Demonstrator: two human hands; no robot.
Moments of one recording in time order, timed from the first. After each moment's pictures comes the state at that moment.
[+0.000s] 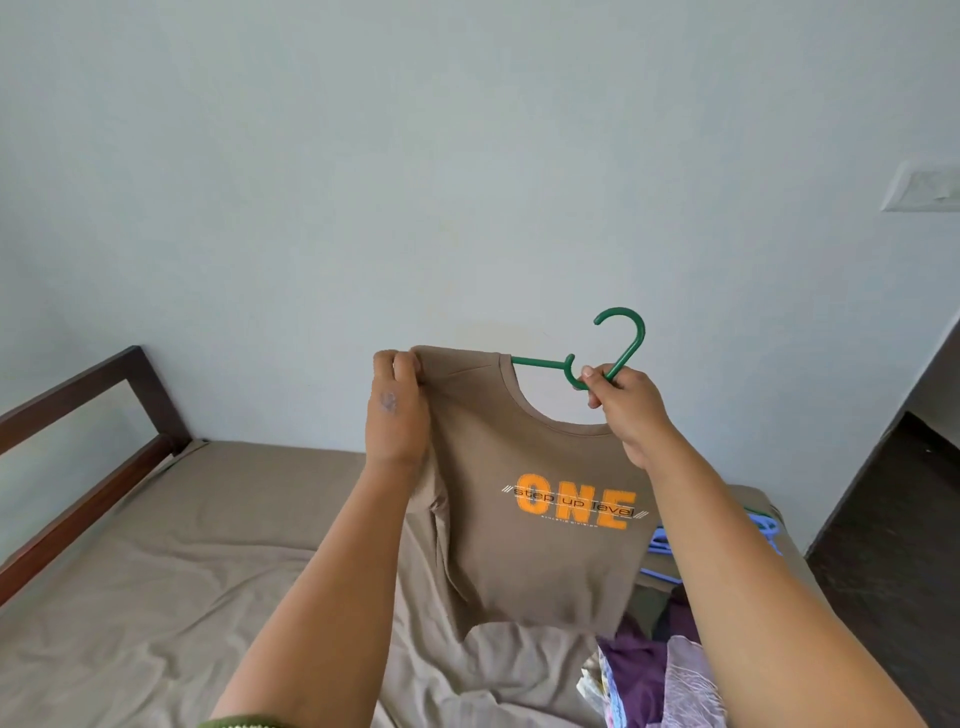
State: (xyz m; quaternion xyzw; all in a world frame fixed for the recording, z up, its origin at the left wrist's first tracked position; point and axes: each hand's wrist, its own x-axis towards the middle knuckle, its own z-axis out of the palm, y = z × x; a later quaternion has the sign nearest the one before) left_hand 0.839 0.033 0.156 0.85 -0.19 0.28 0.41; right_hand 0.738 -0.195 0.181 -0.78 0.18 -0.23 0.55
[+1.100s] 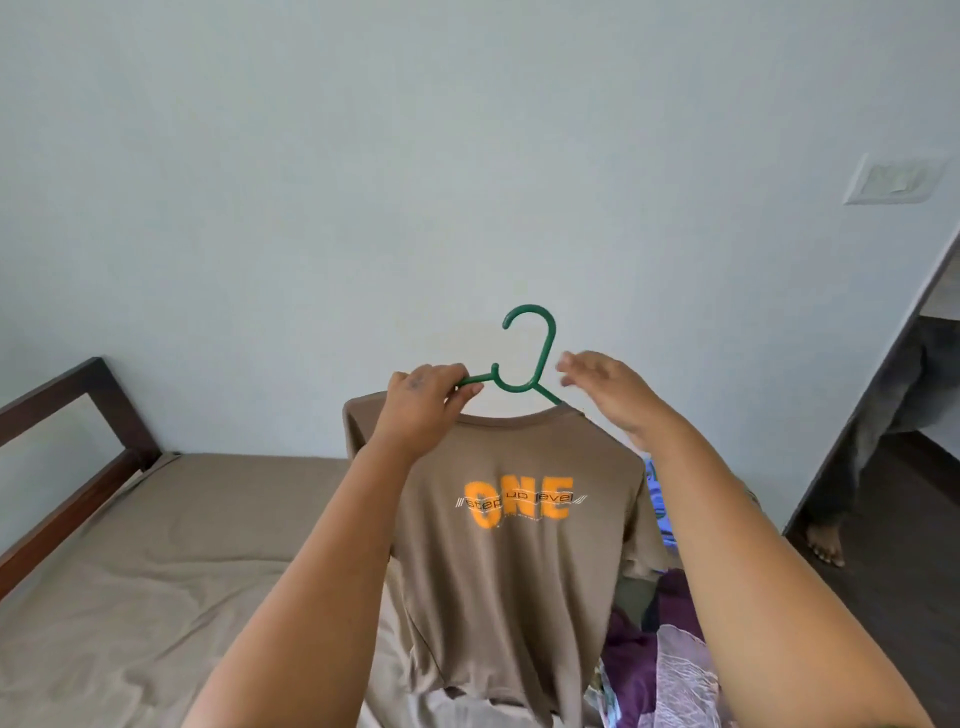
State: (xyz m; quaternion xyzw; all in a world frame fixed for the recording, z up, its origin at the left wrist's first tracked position) left_hand 0.852 0.014 0.170 0.87 -0.38 0.18 0.26; right_hand 0.738 -0.209 0.192 -0.83 0.13 -0.12 0.52
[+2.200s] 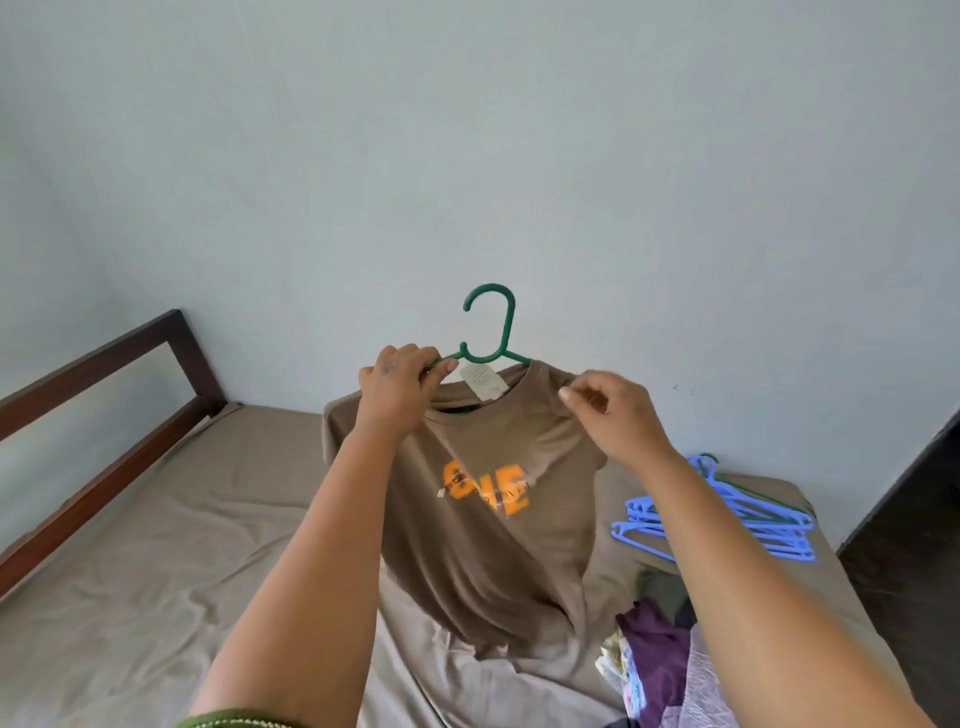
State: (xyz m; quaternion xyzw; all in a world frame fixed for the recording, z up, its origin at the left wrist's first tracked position) left_hand 0.865 0.086 0.156 0.91 -0.22 0.17 0.30; right_hand 0.755 -0.164 0.139 -0.90 0.04 -0.26 0.35
